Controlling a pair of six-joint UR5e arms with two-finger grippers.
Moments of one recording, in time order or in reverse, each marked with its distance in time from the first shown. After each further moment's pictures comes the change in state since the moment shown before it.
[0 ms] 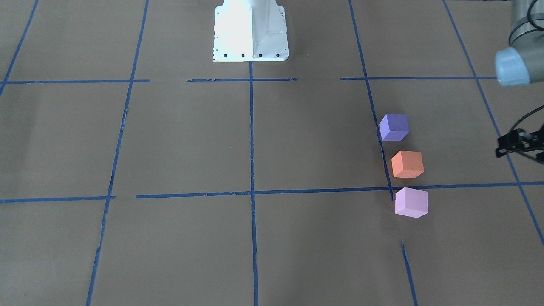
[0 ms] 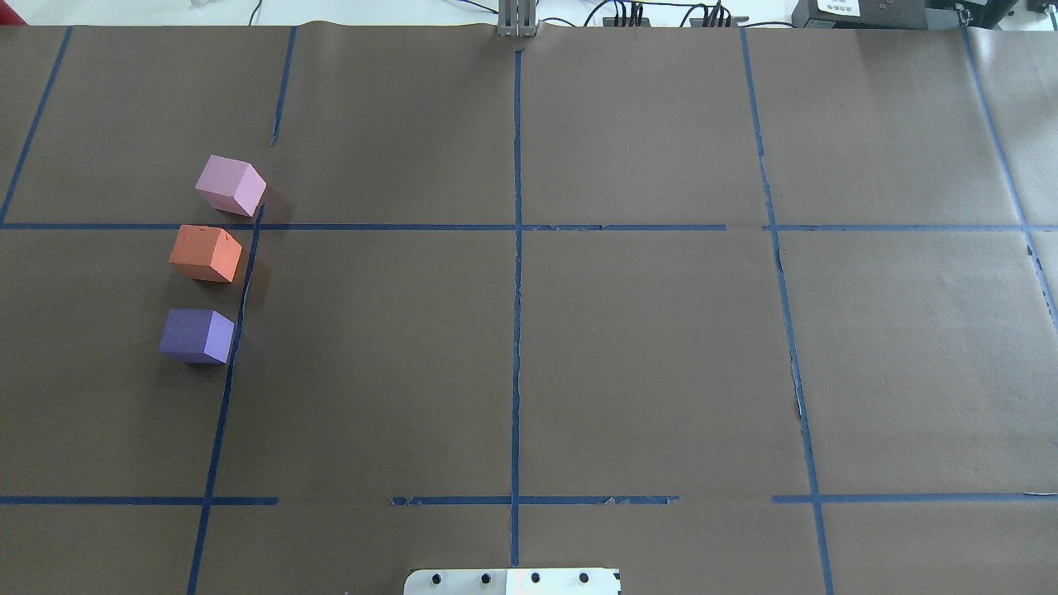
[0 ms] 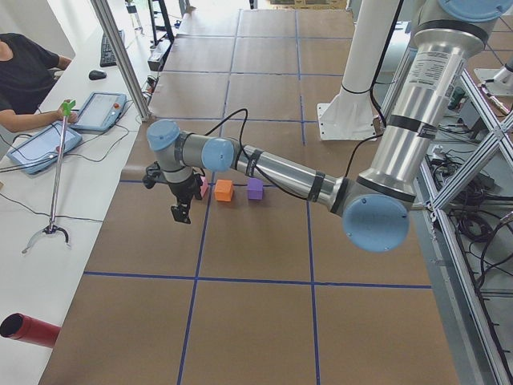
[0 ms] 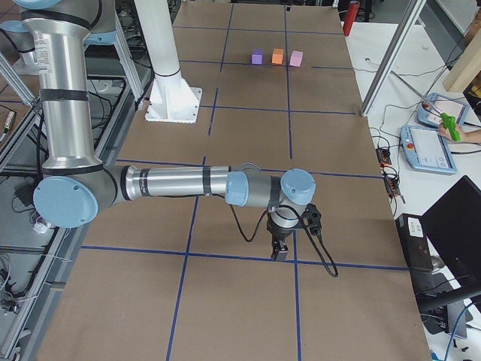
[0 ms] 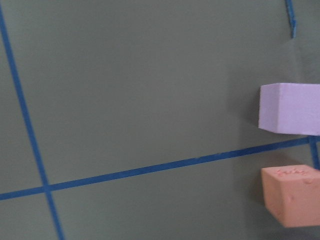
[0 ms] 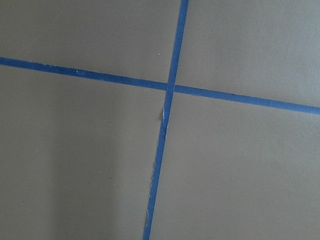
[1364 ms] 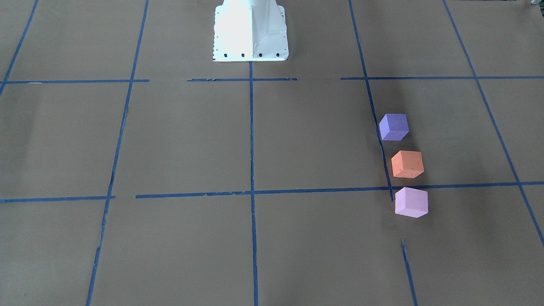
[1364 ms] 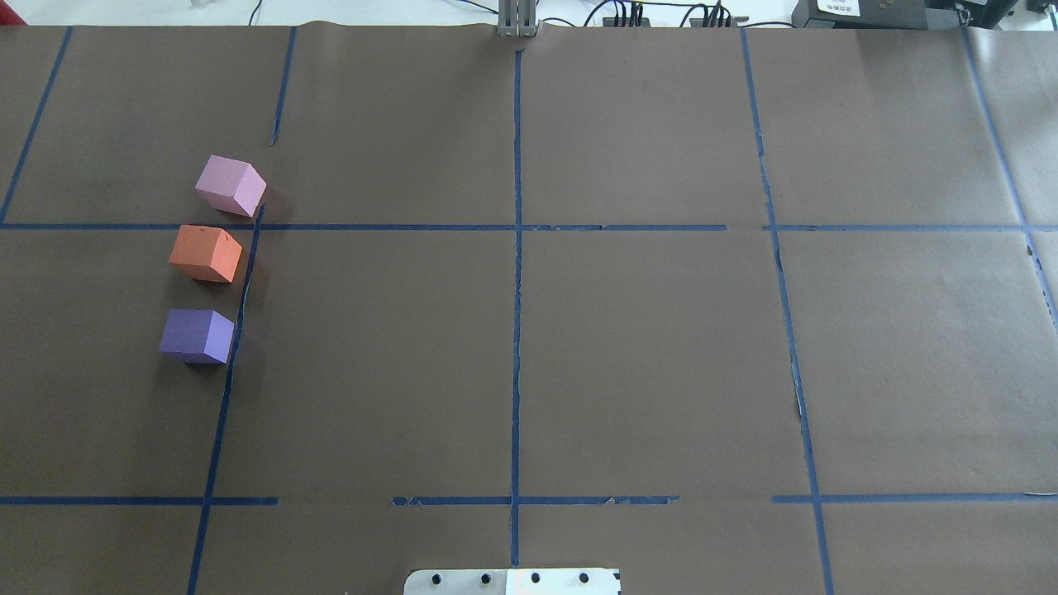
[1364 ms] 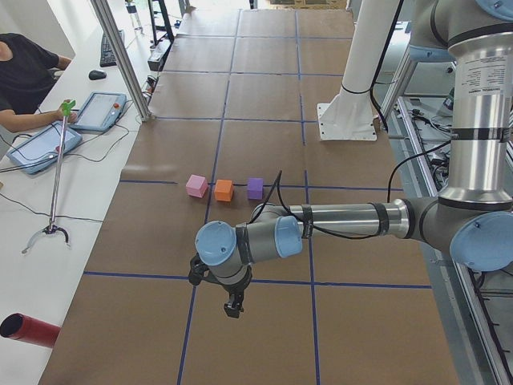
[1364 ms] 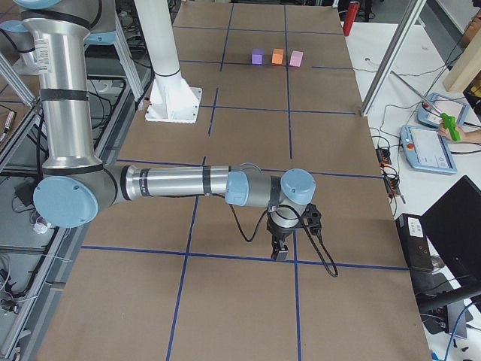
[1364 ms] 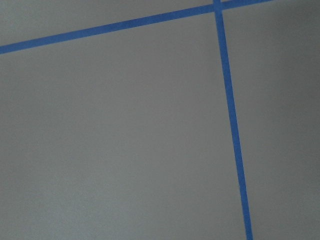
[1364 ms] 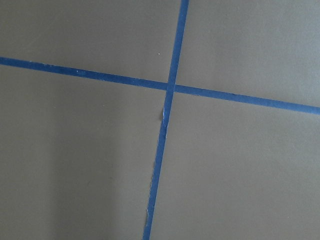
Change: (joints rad) left arm -0.212 0.298 -0.030 -0.004 -0.050 0.276; right arm -0.001 0.000 0.000 0.000 0.000 0.000
